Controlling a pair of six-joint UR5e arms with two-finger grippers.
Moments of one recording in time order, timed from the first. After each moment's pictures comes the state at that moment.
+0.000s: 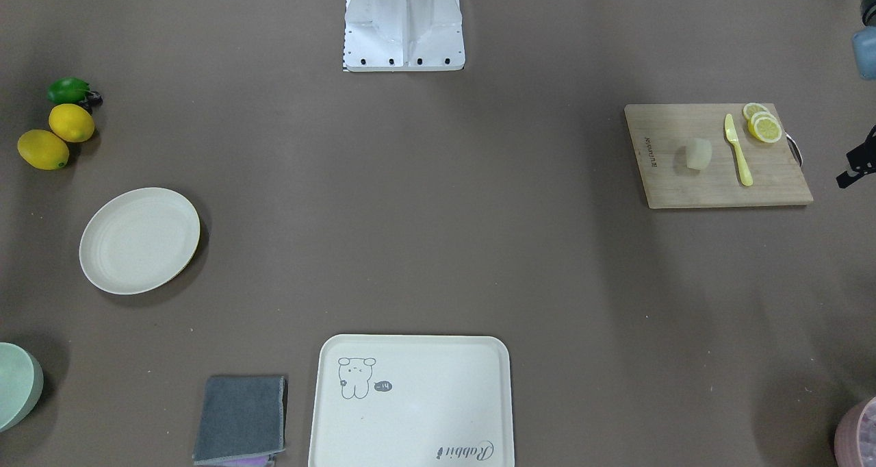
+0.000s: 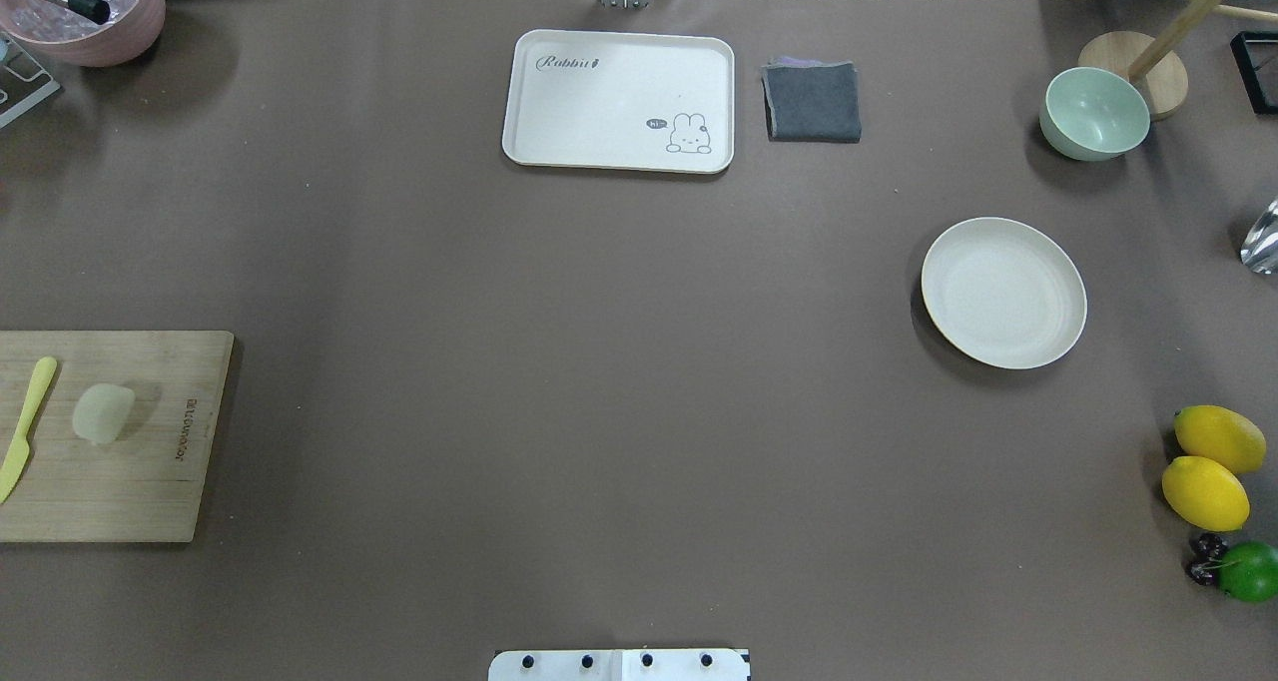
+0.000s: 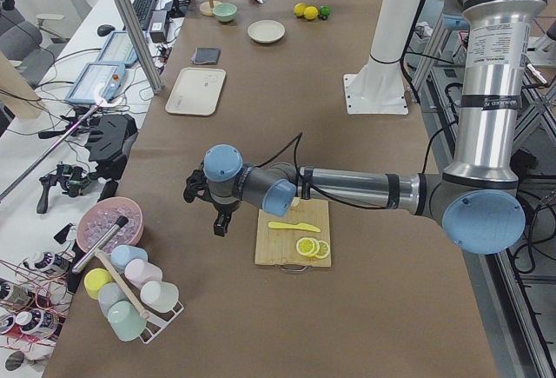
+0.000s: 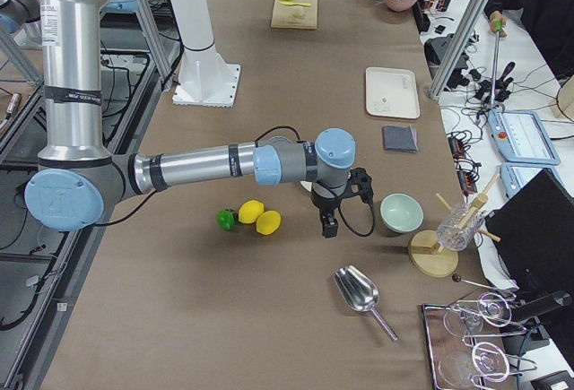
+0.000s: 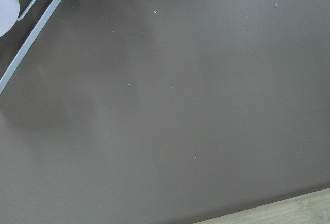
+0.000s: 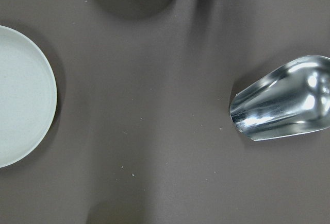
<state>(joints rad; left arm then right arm) -1.41 -1.59 -1.60 -1.91 -2.42 -0.18 1.46 -1.60 1.77 -1.61 2.34 -0.06</state>
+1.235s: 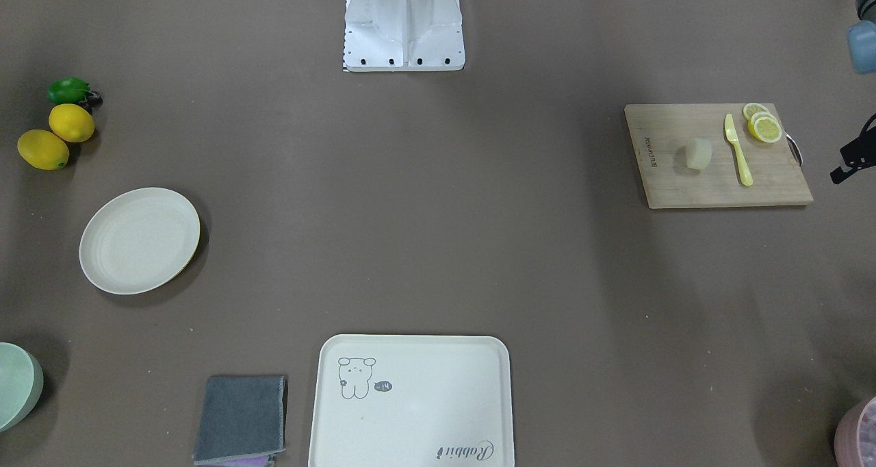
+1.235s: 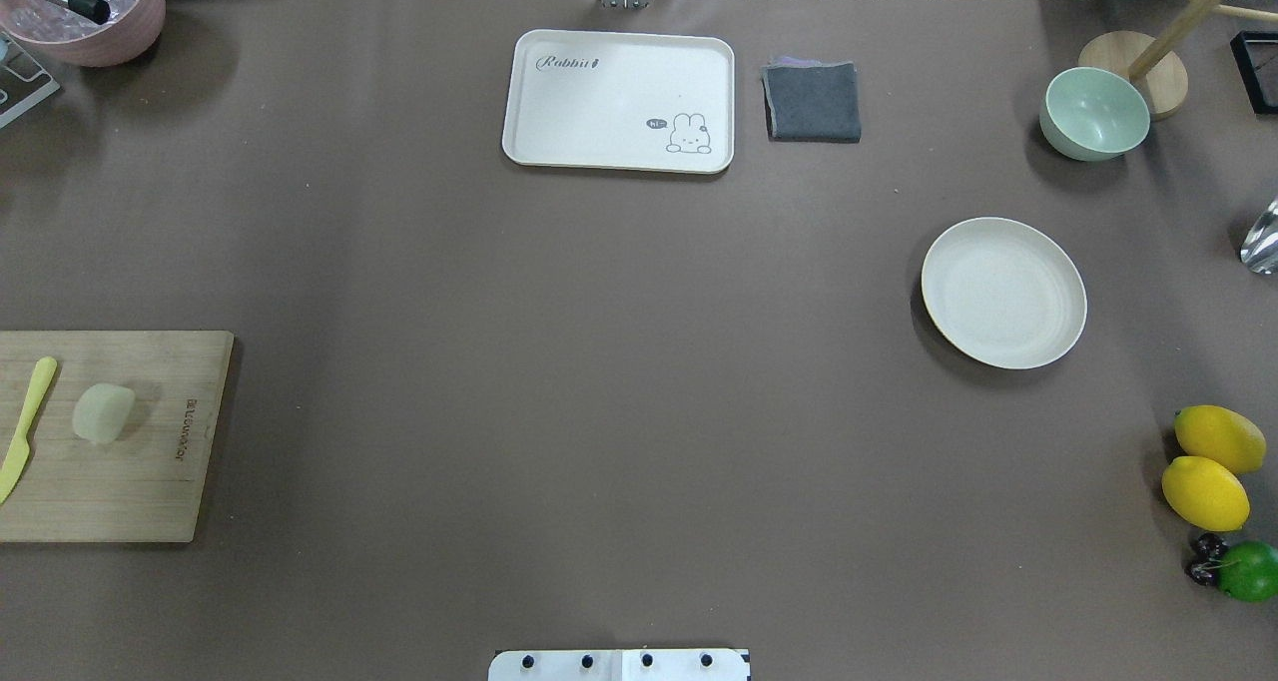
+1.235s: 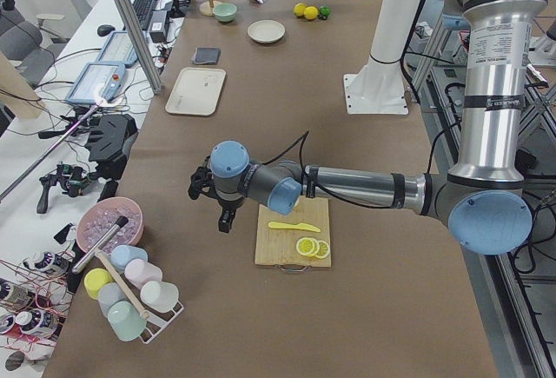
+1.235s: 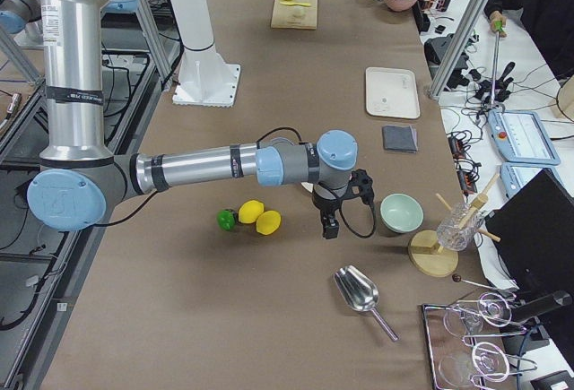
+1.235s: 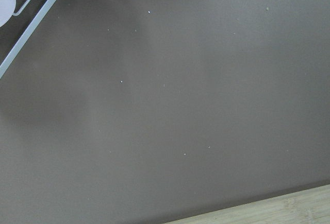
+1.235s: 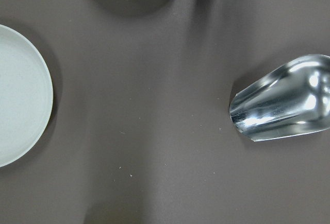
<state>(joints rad) -1.40 -1.57 -1.62 -1.93 -2.42 -0.22 1.45 -1.60 1.76 -1.61 2.34 -0.06</state>
